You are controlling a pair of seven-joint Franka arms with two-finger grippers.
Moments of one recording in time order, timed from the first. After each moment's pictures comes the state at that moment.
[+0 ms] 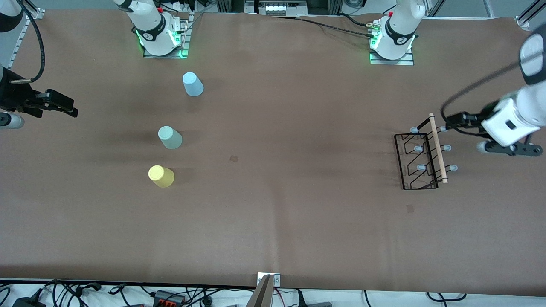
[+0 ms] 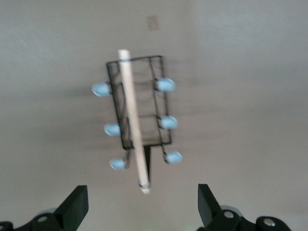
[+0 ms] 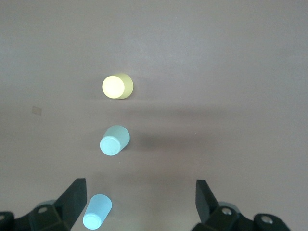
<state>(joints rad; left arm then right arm) 0.07 0.18 -0.01 -1.66 0.00 1.64 0.11 -0.02 0.07 0.00 -1.57 0.03 1.59 -0.05</state>
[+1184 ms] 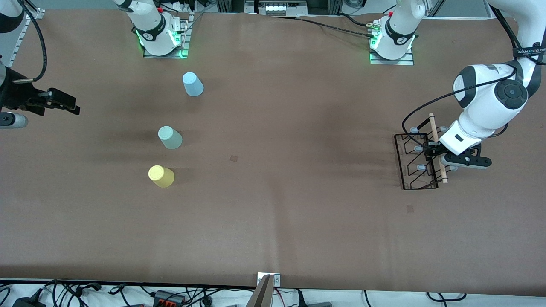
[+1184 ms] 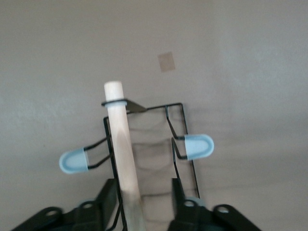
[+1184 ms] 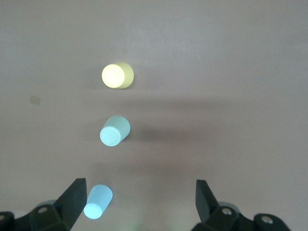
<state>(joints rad) 0.07 0.16 -0.02 -2.18 0.06 2.45 0.12 -0.02 0.08 0.00 -1.57 0.03 1.54 -0.05</state>
